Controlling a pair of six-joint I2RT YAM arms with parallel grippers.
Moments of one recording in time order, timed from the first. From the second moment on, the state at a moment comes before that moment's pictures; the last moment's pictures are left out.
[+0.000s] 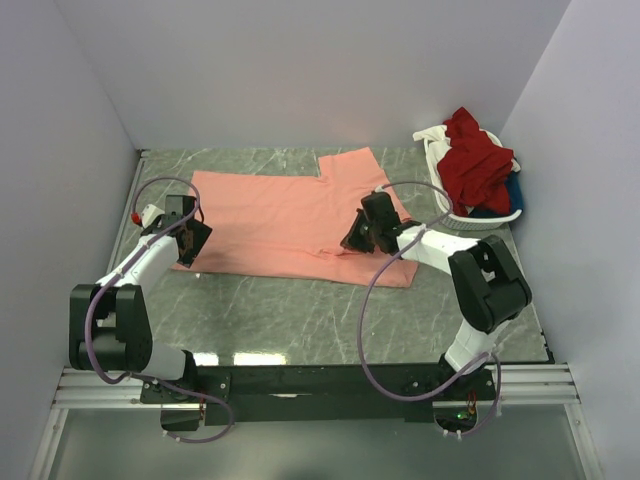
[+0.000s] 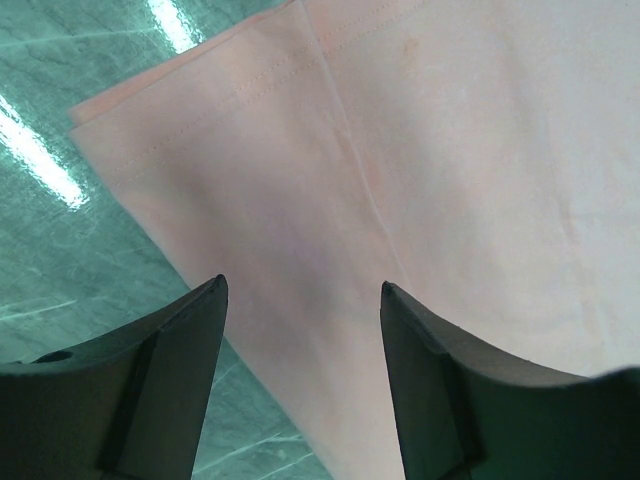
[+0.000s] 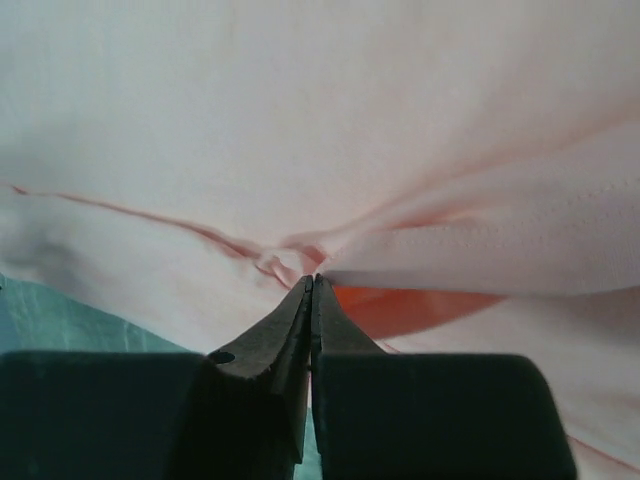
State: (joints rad) left arm -0.02 1.42 0.87 -0.42 -0.31 -1.07; right arm 0.48 1.71 0.97 -0.06 -0.08 0.84
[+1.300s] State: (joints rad) left arm -0.01 1.63 0.96 -0.34 -0.29 -1.04; right arm 0.38 1.56 0.81 -0.16 -0.04 0.78
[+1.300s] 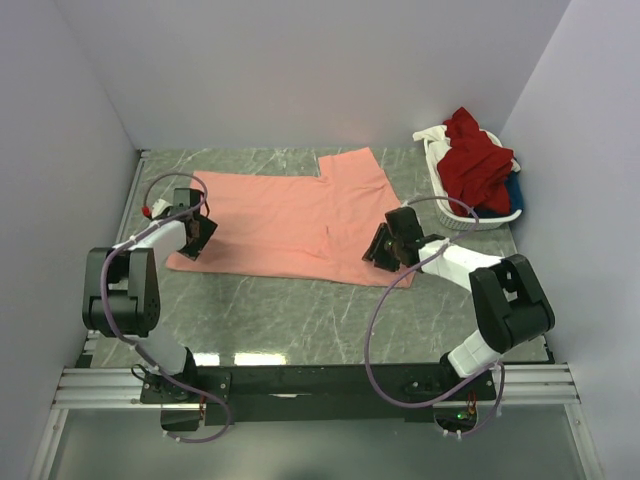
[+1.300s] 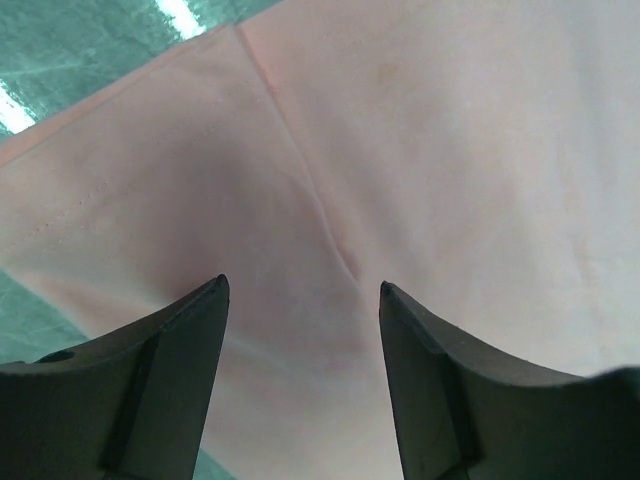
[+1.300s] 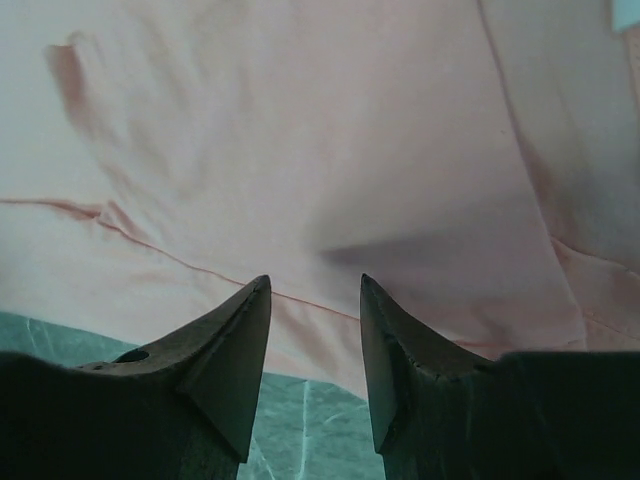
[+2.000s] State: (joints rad) left arm -0.02 1.44 0.70 -0.32 -0.37 -1.21; right arm 0.36 1.38 0.60 -0.21 -0.04 0.92
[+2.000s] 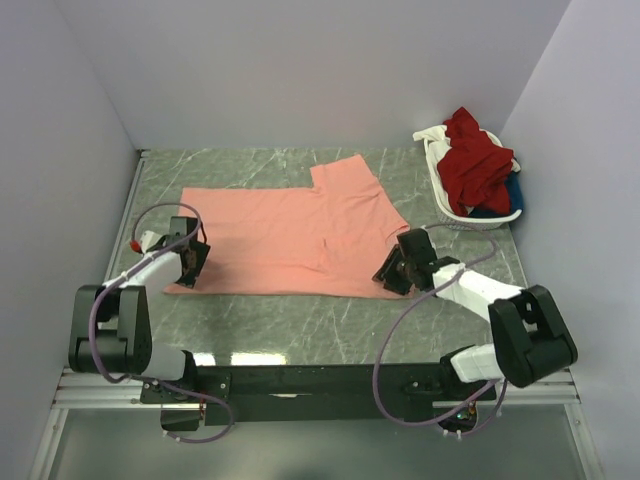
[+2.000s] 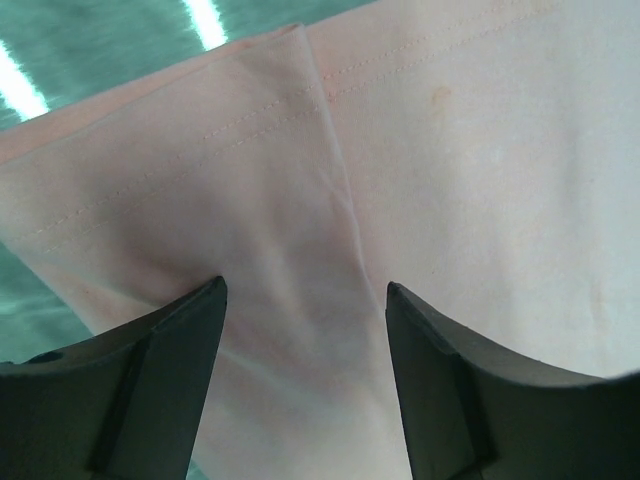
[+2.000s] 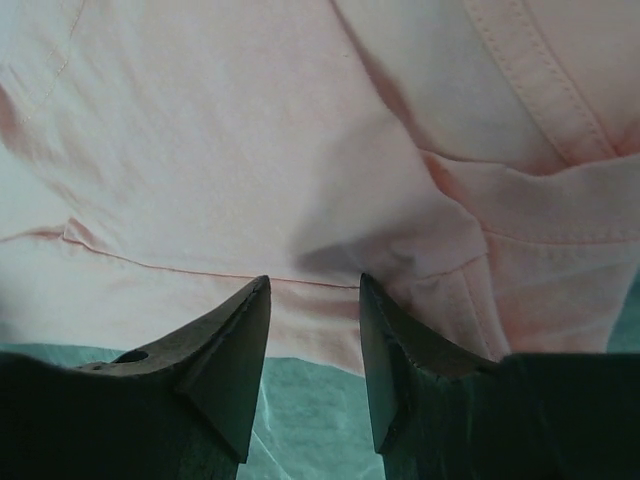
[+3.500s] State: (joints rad) left arm 0.05 2.18 1.78 -0.70 -0.61 -0.84; right arm 0.21 2.37 2.08 -0.43 -0.10 0.40
